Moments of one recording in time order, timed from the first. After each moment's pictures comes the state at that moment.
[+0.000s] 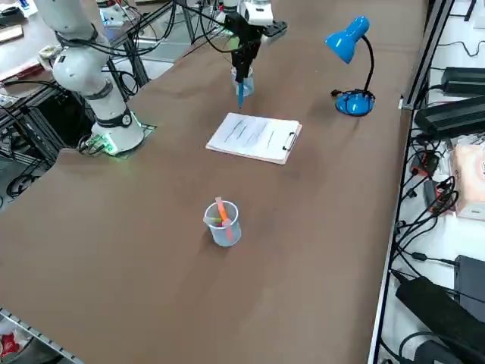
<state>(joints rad) 0.32 0.07 0.02 -1.97 -0.02 1.79 0.48</state>
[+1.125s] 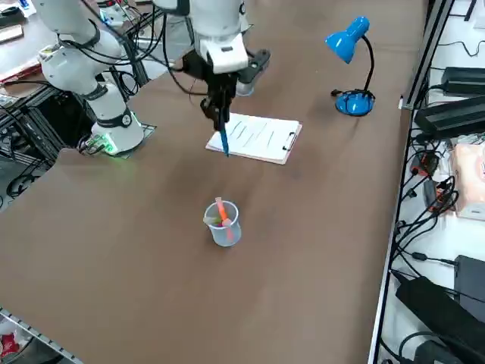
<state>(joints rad) -0.25 0.16 0.01 -1.78 -0.02 1.81 -0.21</state>
